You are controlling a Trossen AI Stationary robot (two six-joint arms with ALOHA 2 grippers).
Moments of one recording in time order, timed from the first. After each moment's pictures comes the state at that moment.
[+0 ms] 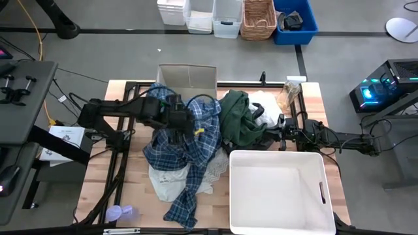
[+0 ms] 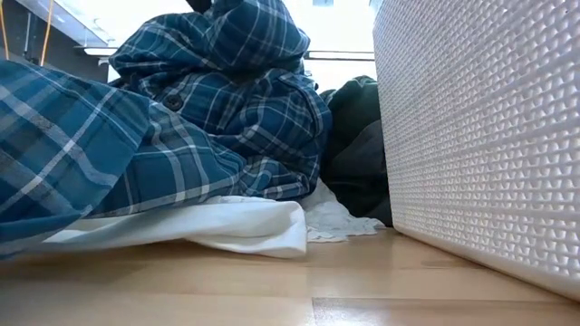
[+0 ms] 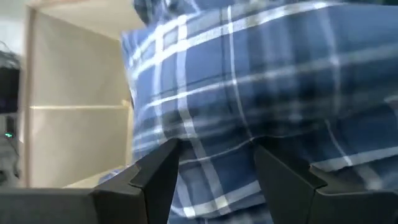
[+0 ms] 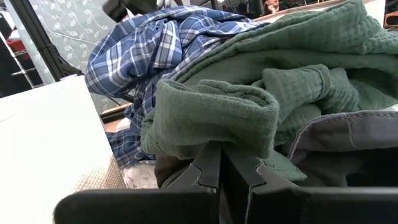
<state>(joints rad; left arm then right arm) -0.10 1.65 1.79 -1.45 -0.48 -0.03 -0.10 0.06 0.02 -0.01 0.03 0.25</state>
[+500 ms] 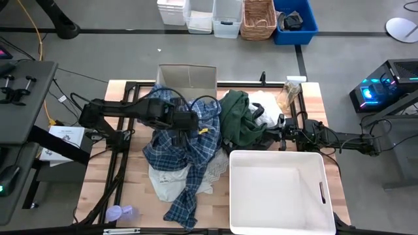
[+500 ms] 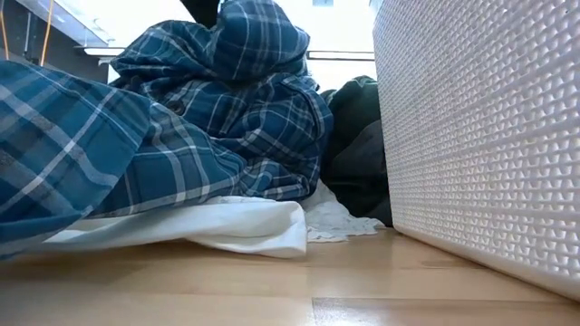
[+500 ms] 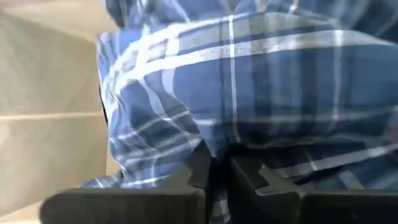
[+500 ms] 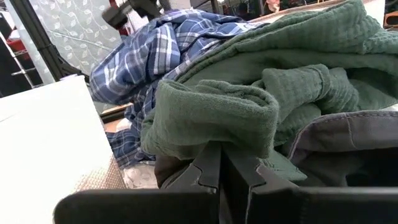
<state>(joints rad) -0.09 1.65 1.75 -1.36 -0.43 -0.02 -0.10 0.06 0.02 -0.01 0.03 0.25</state>
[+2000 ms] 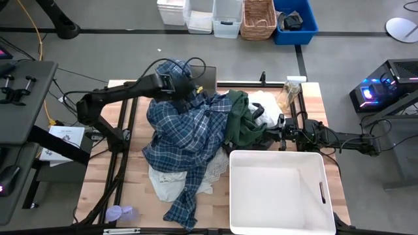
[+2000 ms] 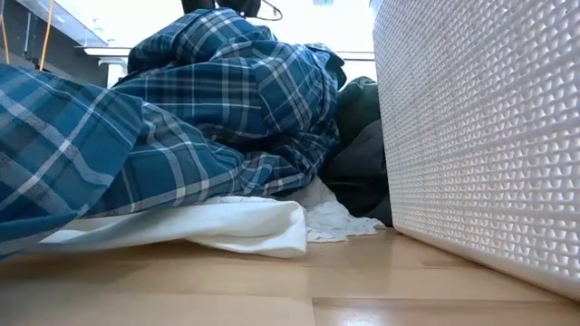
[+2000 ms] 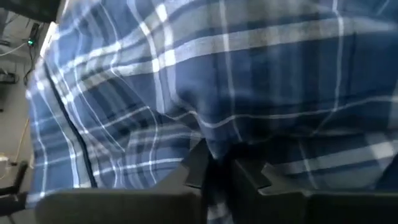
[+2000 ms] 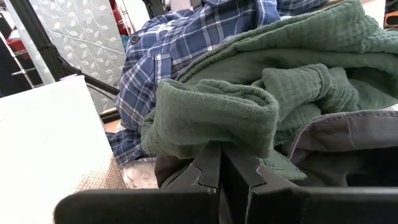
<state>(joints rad) 0.36 1.59 1.48 -1.07 -0.53 0.05 -0.10 0.06 0.02 -0.01 0.03 0.25</state>
